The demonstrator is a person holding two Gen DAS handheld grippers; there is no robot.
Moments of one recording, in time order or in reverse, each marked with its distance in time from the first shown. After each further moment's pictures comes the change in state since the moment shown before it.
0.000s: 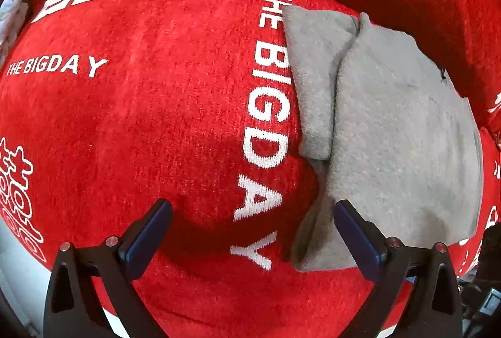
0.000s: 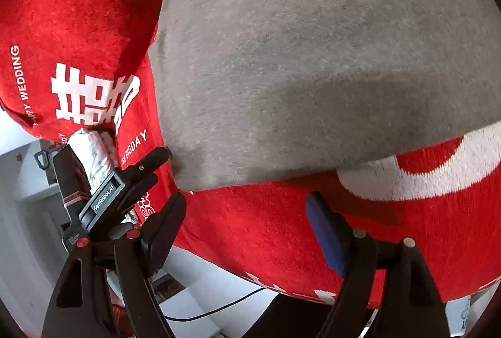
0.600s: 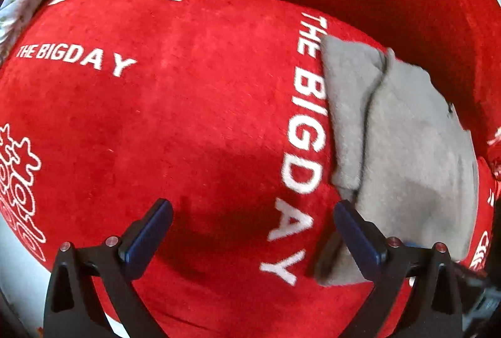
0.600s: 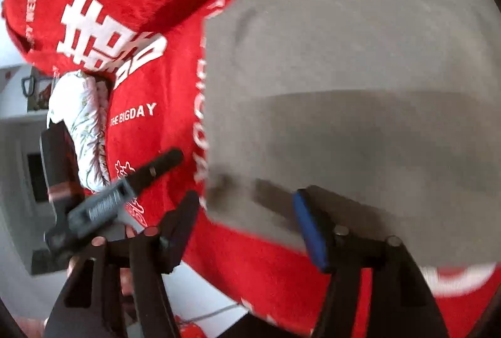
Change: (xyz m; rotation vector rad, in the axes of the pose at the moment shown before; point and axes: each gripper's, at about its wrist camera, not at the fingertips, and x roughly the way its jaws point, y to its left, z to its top) left arm -0.011 0.047 0.009 -0.093 -0.046 -0.030; right arm 0.037 0.081 0.027 -0.305 0.068 -0.120
